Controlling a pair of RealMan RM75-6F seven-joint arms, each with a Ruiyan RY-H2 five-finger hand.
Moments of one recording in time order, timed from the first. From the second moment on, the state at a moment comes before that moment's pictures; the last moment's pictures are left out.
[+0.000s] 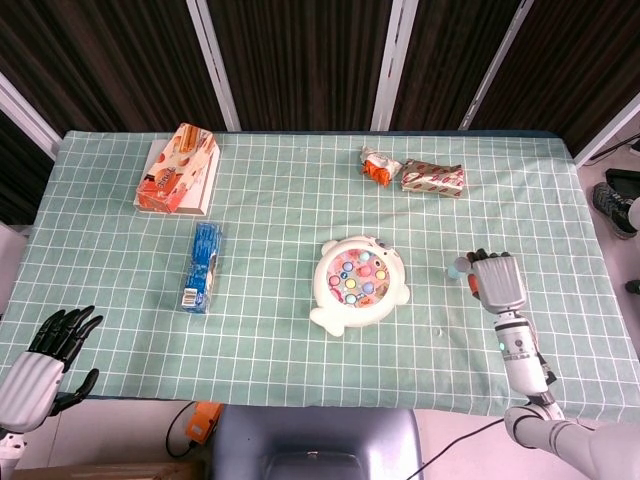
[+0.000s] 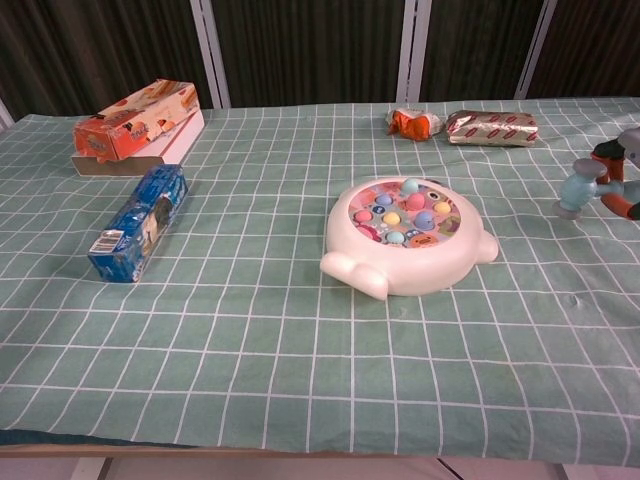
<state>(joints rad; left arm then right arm) -0.12 -1.07 0.07 -1.54 1.76 1.57 -0.14 0.53 -1.70 0.03 -0.81 -1.21 1.27 -0.29</state>
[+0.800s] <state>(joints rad) -0.12 -1.07 0.07 -1.54 1.76 1.58 -0.14 0.50 -1.75 0.11 -0.73 -1.24 1.12 -0.22</state>
